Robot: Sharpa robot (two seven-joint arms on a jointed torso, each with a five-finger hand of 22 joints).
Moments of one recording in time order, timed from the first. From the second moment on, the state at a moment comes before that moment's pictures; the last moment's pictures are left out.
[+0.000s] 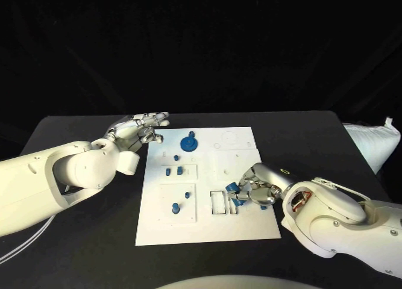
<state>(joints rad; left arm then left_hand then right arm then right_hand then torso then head) 1.23 -0.92 -0.06 1.57 0.20 -0.18 0.30 1.31 -0.13 0.47 0.01 0.08 1.05 0.16 0.13 0.07 1.08 0.09 0.39 0.16 1.30 0.01 1.17 0.71 0.17 1.23 0.10 0.64 0.77 0.98 -1.05 -0.01 2.01 -1.50 -0.41 -0.58 1.26 0.05 -0.21 0.29 0.38 1.12 0.07 0.22 0.24 1.41 0.00 1.18 1.27 1.47 -0.08 1.53 1.31 0.04 1.47 0.03 1.48 1.31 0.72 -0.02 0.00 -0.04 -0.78</state>
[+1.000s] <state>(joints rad) 1.23 -0.92 -0.06 1.58 0.20 -0.18 0.30 1.31 -0.13 0.47 0.01 0.08 1.05 0.16 0.13 0.07 1.08 0.09 0.39 0.16 1.30 0.01 1.17 0.71 0.17 1.23 0.10 0.64 0.77 0.98 -0.94 -0.01 1.95 -1.46 -0.32 -0.60 1.07 0.07 -0.33 0.29 0.06 1.14 0.05 0.23 0.28 1.44 -0.02 1.08 1.22 1.47 -0.08 1.53 1.31 0.04 1.47 0.02 1.48 1.31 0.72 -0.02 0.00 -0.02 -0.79</state>
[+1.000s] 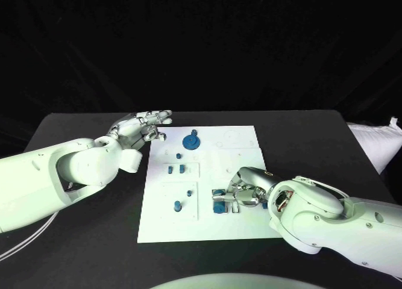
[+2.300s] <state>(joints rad) 1.23 -0.92 -0.06 1.58 0.20 -0.18 0.30 1.31 -0.13 0.47 0.01 0.08 1.05 0.16 0.13 0.07 1.08 0.09 0.39 0.16 1.30 0.01 1.17 0.71 0.17 1.23 0.10 0.64 0.77 1.01 -1.12 0.00 2.03 -1.49 -0.39 -0.56 1.31 0.04 -0.22 0.18 0.18 1.08 0.08 0.19 0.31 1.43 0.00 1.06 1.25 1.47 -0.07 1.53 1.31 0.04 1.47 0.03 1.48 1.31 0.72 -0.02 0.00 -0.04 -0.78</state>
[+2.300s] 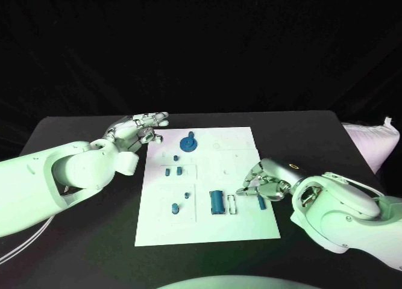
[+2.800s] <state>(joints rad) 1.23 -0.91 -0.06 1.57 0.20 -0.18 0.30 1.31 -0.13 0.47 0.01 0.08 1.05 0.16 0.13 0.07 1.08 0.09 0.39 0.16 1.30 0.01 1.17 0.71 0.17 1.23 0.10 0.64 0.77 1.00 -1.22 -0.02 2.01 -1.56 -0.29 -0.55 1.34 0.08 -0.20 0.17 0.19 1.08 0.08 0.17 0.29 1.43 0.00 1.05 1.24 1.47 -0.07 1.53 1.31 0.04 1.47 0.03 1.48 1.31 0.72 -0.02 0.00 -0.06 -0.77</state>
